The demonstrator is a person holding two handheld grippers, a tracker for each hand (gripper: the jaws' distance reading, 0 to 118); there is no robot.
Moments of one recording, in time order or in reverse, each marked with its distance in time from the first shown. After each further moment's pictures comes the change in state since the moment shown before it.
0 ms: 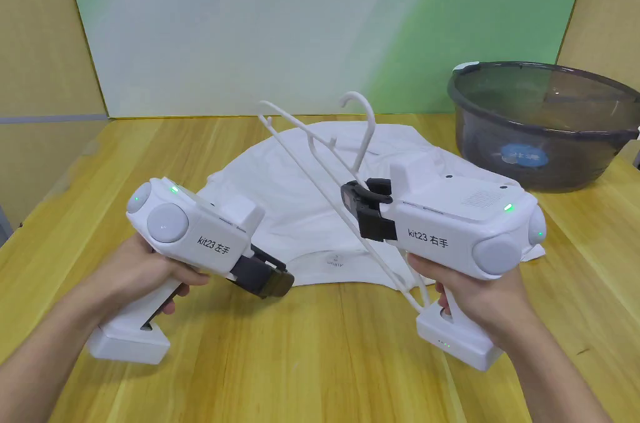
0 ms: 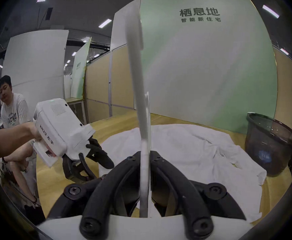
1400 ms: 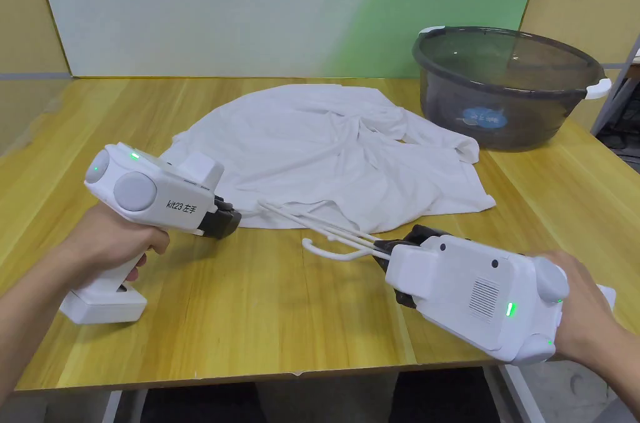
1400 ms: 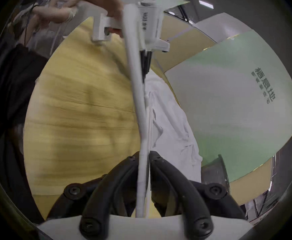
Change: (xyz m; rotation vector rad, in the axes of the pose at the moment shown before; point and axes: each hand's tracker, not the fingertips) left arm 0.025 0.000 -0.003 0.056 0.150 0.052; right arm -0.043 -0.095 0.103 -0.282 -0.044 0.967
